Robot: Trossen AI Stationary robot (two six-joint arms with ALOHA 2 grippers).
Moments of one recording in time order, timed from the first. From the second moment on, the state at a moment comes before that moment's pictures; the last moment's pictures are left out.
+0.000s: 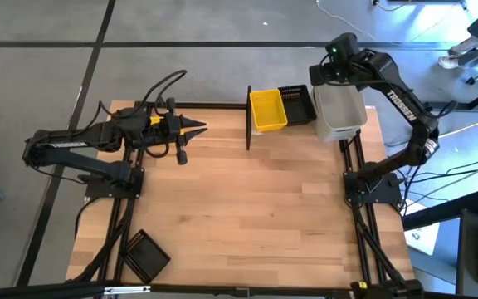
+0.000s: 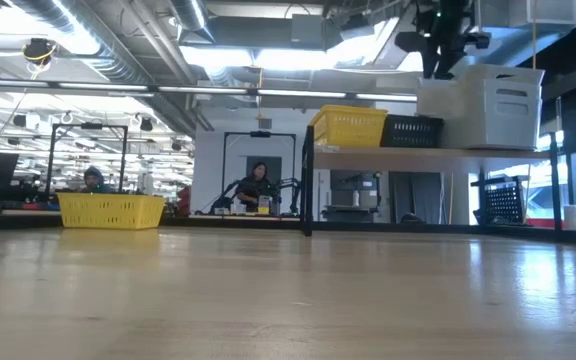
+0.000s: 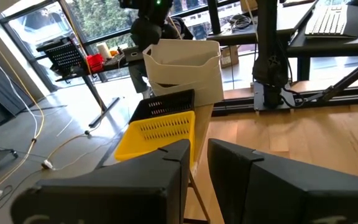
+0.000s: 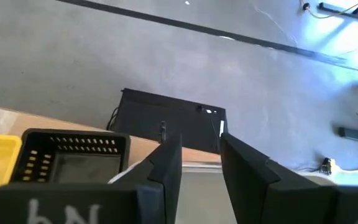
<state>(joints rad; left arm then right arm) 0.07 0.91 1.01 -0.17 -0.31 0.25 -0.83 1.45 1.74 -1.19 0.47 0.36</state>
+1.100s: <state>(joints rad) 0.07 0.91 1.01 -0.22 -0.45 0.18 -0.43 1.45 1.88 -1.44 -0.11 -0.11</state>
